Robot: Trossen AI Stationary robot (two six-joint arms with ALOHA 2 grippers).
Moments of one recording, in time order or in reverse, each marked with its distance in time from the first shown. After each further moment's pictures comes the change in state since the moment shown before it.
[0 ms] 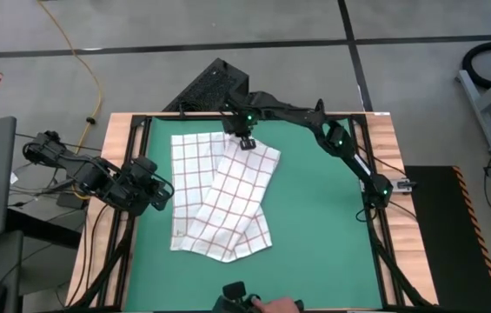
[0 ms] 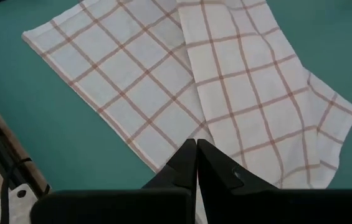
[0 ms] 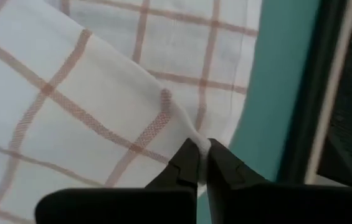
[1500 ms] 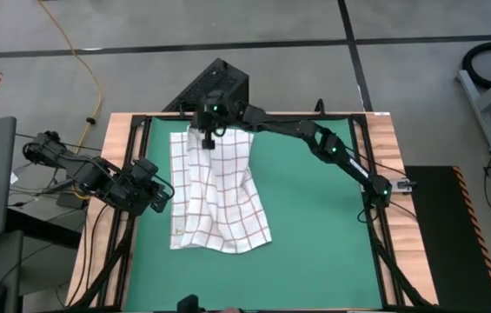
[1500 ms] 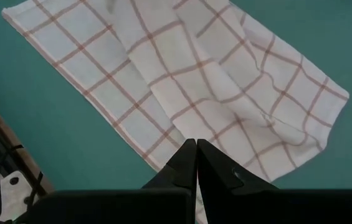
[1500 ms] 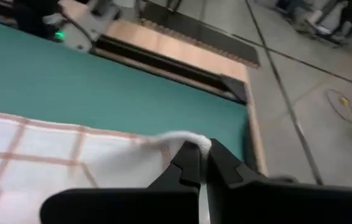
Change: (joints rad) left arm 0.000 0.000 0.000 0.004 0.053 -0.015; right arm 0.116 0.065 0.014 0.778 -0.123 0.229
